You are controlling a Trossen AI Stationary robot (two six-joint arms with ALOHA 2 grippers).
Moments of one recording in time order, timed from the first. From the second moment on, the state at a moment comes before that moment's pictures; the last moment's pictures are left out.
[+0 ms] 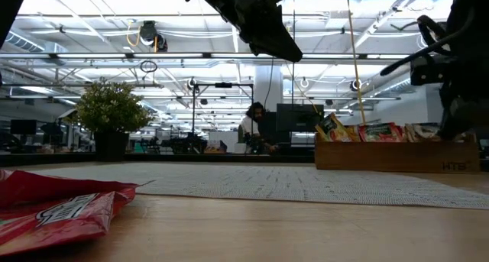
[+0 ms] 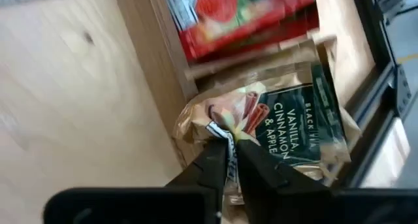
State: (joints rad) left arm 0.02 1.86 1.51 -0.34 0.07 0.20; right arm 0.47 1.28 0.60 -1.20 0.60 1.06
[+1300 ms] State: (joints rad) left arm 0.02 1.86 1.51 -0.34 0.07 0.20; right arm 0.34 1.25 0.59 -1.19 0.58 1.01
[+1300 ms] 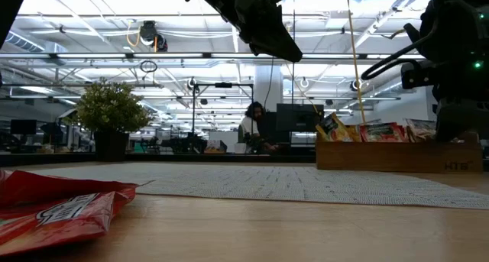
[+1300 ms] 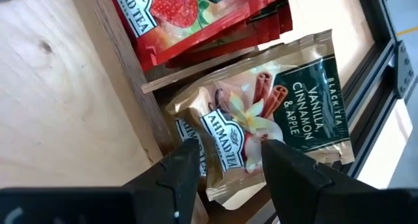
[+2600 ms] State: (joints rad) left arm 0.02 1.86 1.51 -0.34 0.07 0.20; right arm 0.19 1.10 0.63 -1.13 0.47 0.68
